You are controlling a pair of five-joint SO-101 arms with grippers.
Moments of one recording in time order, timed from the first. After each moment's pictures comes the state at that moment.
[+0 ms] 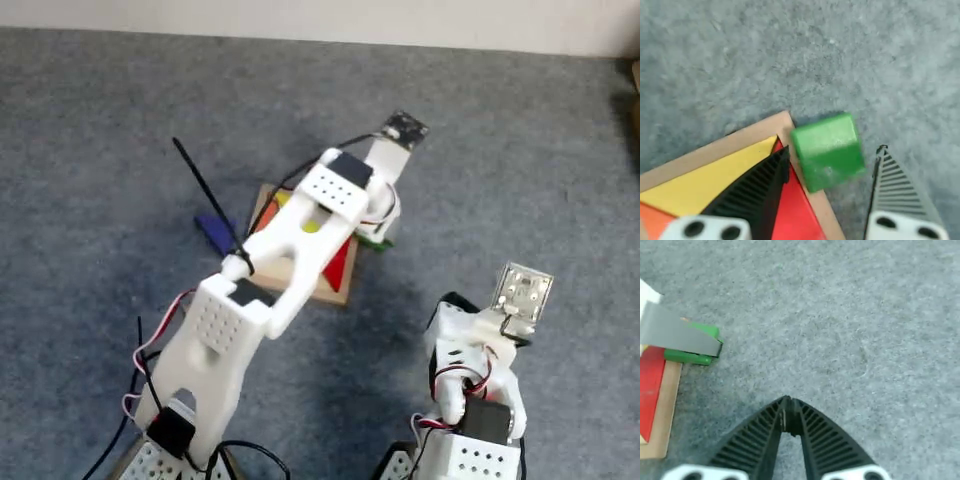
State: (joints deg) left arm 28.1 47.6 -36.8 70.6 3.5; right arm 6.5 -104.5 96.0 55.0 -5.7
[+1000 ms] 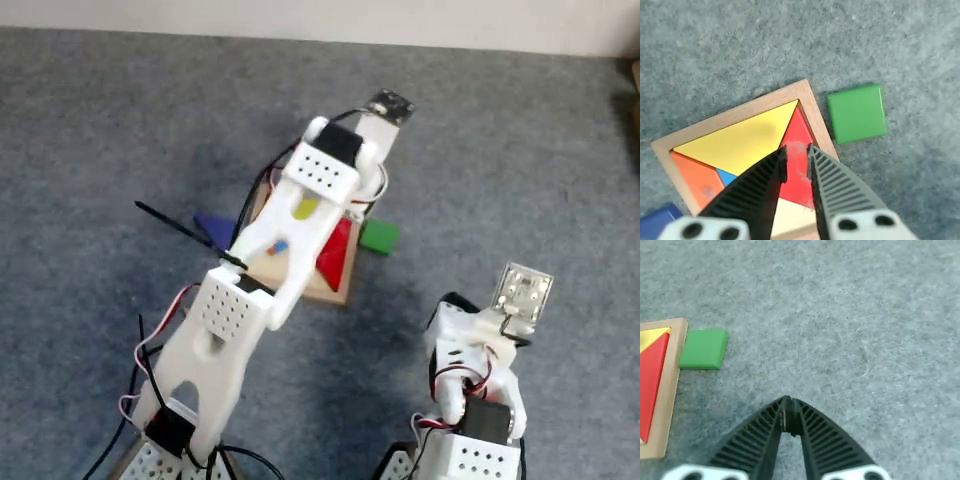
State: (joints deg) left arm 25.4 54.6 -64.6 96.5 3.9; right arm 6.5 -104.5 96.0 55.0 -5.7
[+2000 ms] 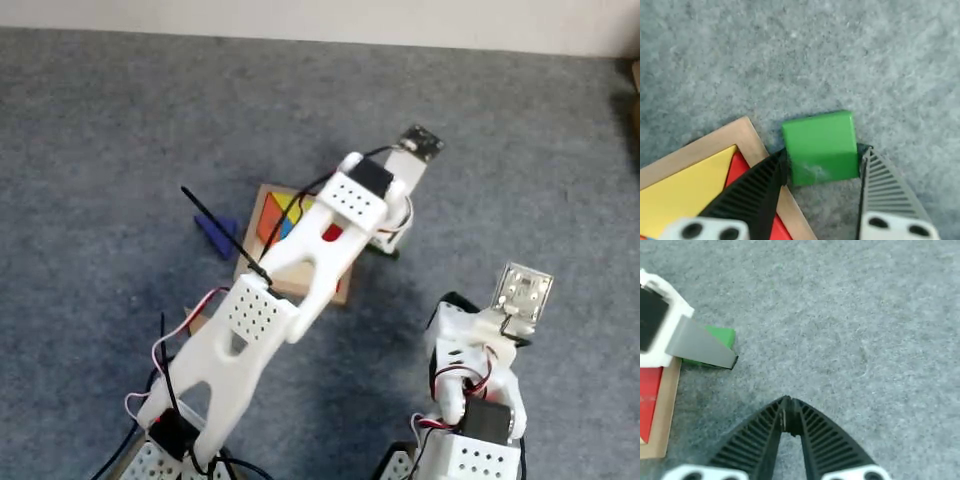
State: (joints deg) left arm 31.2 65.2 -65.7 86.5 3.9; right arm 6.5 -104.5 96.0 55.0 -5.7
